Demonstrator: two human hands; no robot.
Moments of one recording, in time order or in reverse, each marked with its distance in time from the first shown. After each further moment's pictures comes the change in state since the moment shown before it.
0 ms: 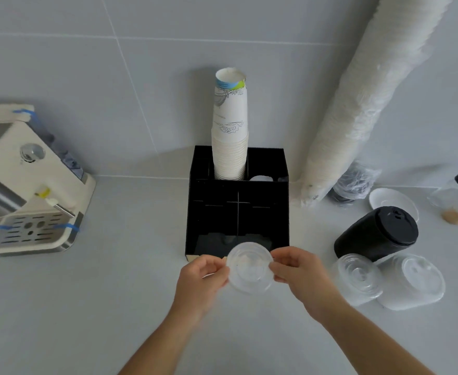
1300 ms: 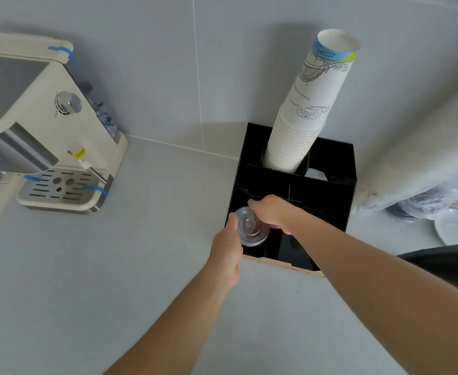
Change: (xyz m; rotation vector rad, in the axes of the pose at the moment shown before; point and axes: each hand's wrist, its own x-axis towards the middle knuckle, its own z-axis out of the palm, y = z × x) left_hand 0.096 0.011 -0.014 -0.403 0.041 -0.488; right_hand 0.139 -0.099 0.146 -0.804 -0.319 0.058
